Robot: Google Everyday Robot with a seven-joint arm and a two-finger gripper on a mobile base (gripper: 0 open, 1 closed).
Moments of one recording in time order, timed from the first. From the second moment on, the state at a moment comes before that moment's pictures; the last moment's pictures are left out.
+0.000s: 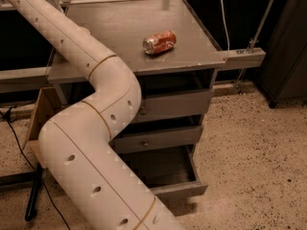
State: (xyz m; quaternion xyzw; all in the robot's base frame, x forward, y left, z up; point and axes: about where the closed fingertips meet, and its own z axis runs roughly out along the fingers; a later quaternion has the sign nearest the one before) arm 0.850 0.319 0.860 -0.81 0.49 -0.24 0.22
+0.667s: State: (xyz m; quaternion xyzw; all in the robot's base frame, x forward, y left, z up) arm 0.852 0.316 0.863 -0.81 0.49 -0.25 0.21
